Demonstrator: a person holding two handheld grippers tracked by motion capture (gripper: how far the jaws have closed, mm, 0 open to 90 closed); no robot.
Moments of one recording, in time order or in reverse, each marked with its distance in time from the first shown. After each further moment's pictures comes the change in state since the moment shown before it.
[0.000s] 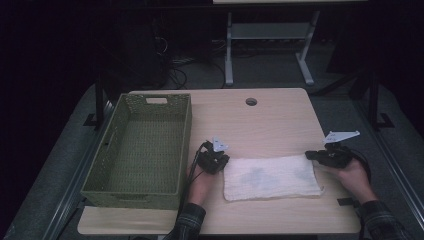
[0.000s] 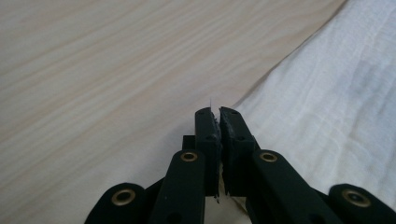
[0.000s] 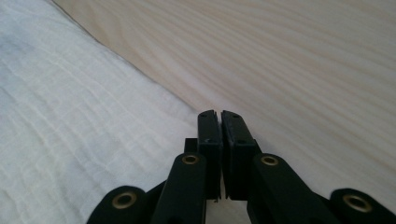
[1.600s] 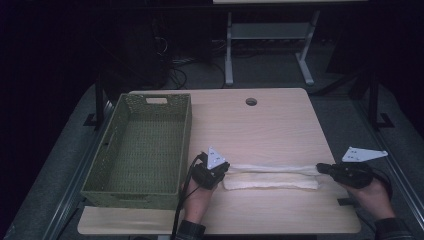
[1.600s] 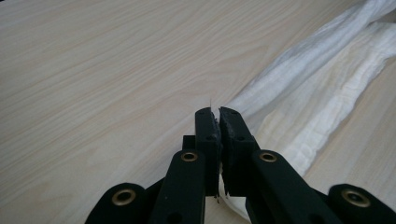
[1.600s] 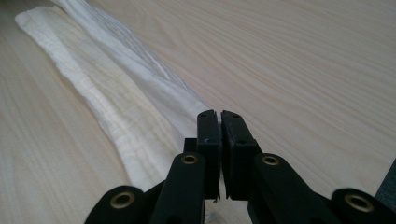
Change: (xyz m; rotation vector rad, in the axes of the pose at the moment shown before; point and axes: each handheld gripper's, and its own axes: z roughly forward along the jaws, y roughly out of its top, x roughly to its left) left arm -0.037 -0.013 -0.058 -0.110 -0.002 0.023; right arm 0.038 -0.032 -0.060 -0.111 0.026 -0.068
